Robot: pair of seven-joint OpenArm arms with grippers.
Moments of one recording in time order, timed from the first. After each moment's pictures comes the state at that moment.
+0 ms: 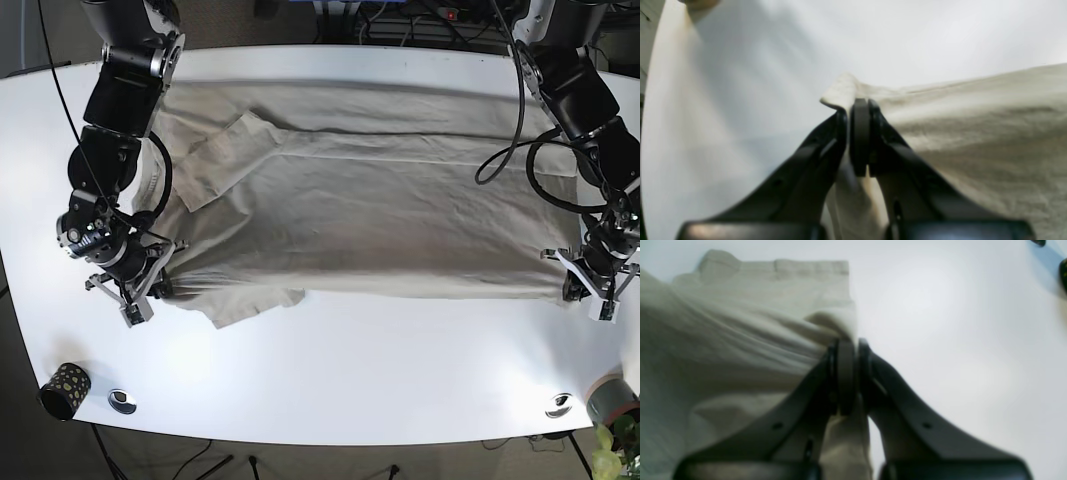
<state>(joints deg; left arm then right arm) -18.7 -15.4 -30.2 78.0 -4.2 -40.1 41.0 17.2 13.2 19.8 81.4 4.0 40.1 -46.2</state>
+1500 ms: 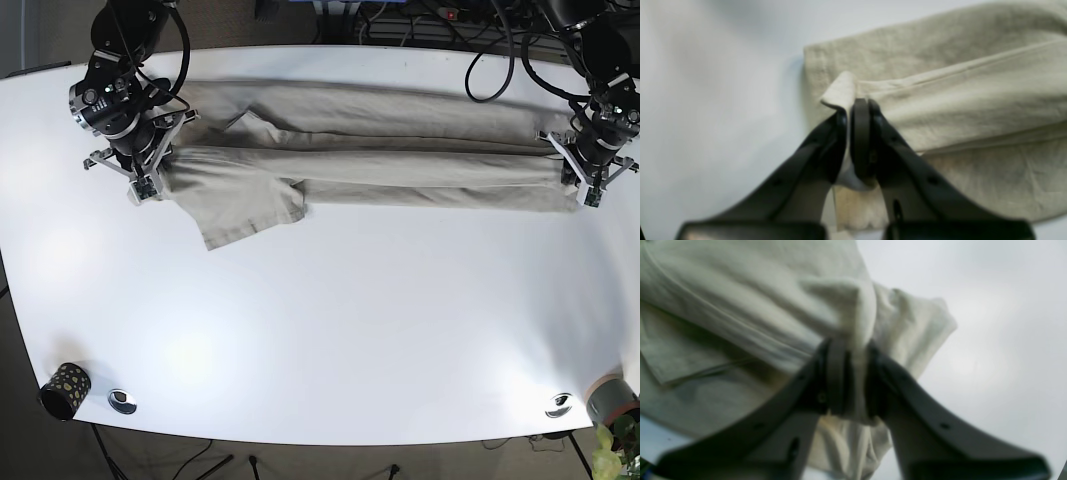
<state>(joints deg) 9.7 -14.1 -34.1 92.7 -4.3 -40.1 40.9 -14.1 5.4 26.3 112.5 4.3 40.1 -56.8</state>
